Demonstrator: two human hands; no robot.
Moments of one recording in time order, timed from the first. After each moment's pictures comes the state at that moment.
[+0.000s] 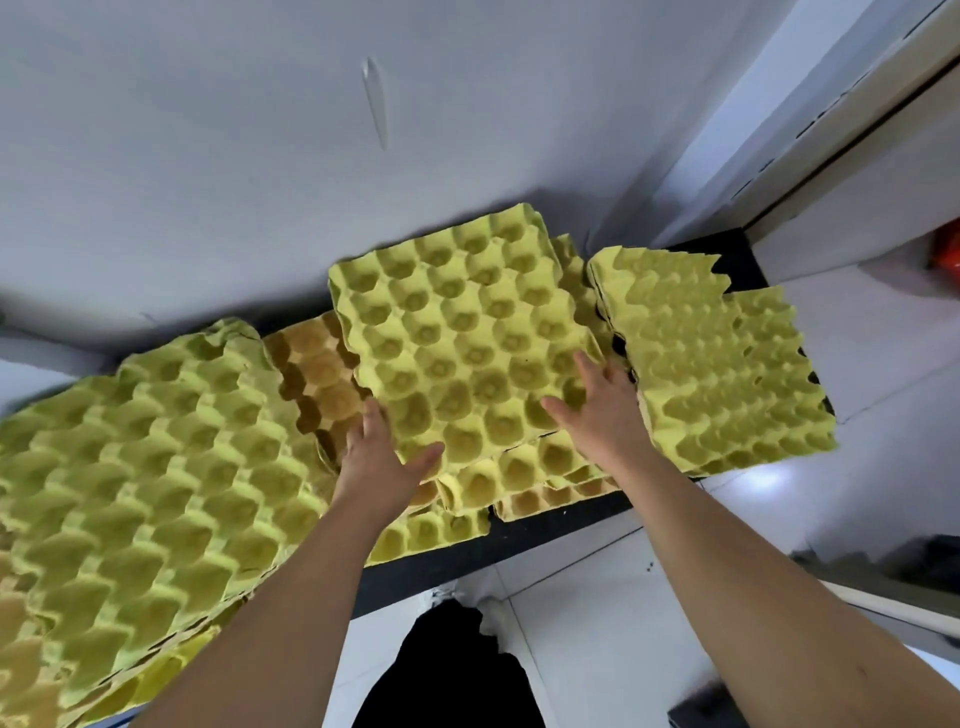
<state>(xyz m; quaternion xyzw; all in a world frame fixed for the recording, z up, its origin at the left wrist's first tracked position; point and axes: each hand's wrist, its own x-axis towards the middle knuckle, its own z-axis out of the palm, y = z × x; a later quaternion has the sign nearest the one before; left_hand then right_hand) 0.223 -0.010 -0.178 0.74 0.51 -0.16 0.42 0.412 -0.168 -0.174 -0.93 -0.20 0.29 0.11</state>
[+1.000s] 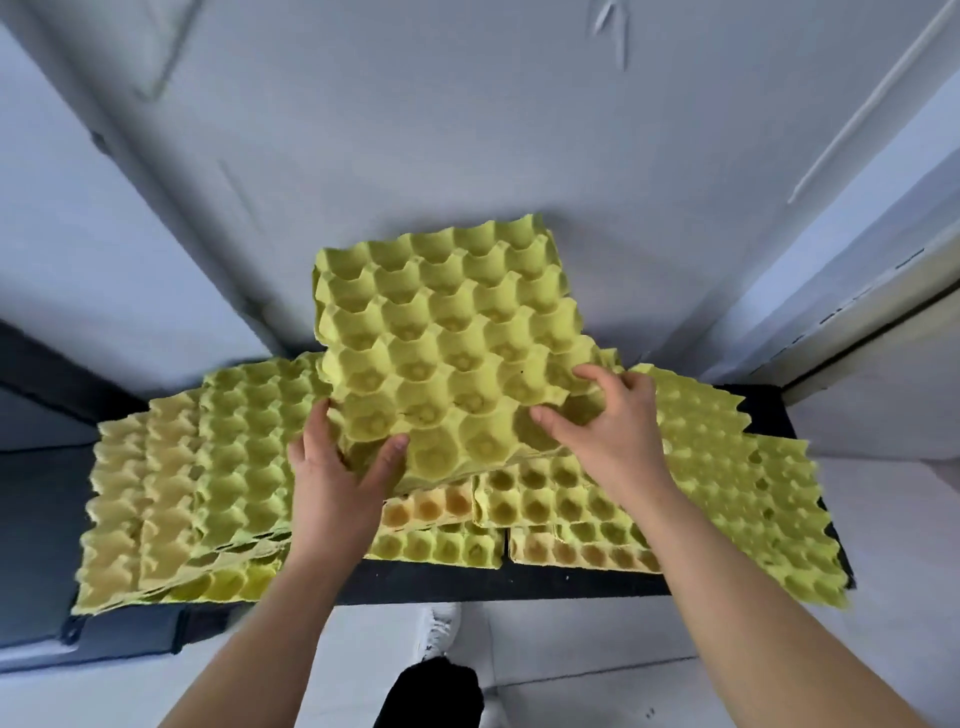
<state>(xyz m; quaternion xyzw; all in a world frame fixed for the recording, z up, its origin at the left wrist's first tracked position) 0.128 -0.069 0.008 0.64 0.60 0.23 0.42 0.357 -0.159 0.006 -0.86 -0.35 0.19 0.32</state>
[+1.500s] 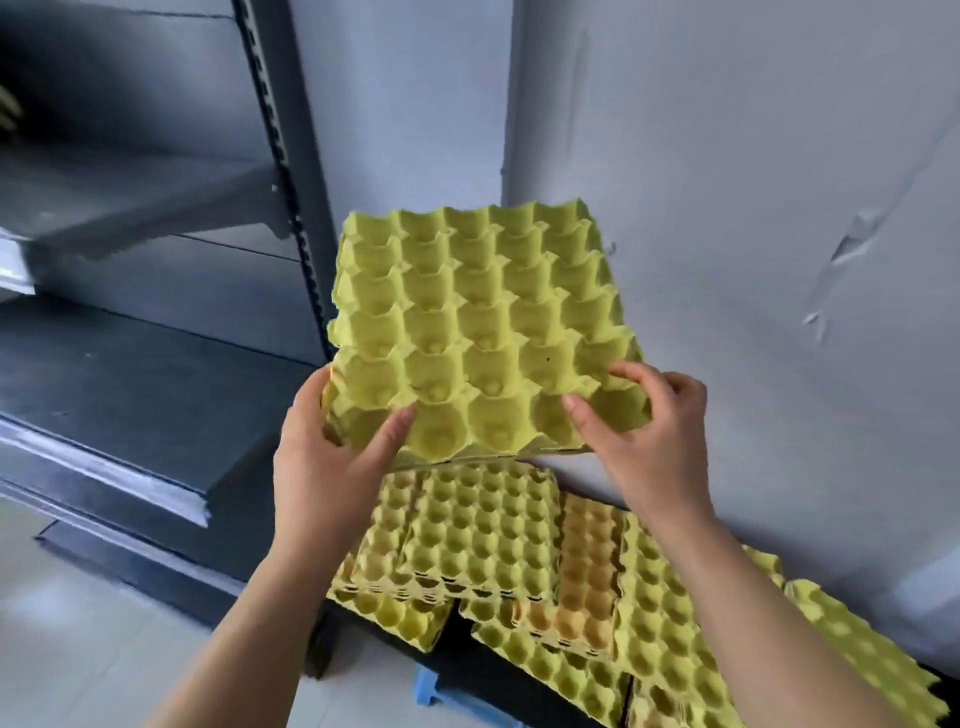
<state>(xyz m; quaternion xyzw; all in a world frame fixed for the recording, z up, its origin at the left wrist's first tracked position) -0.084 -0.093 0.193 0.56 0.61 0.51 0.24 0.167 -0.110 0.204 -0.67 -0.55 0.09 0.49</state>
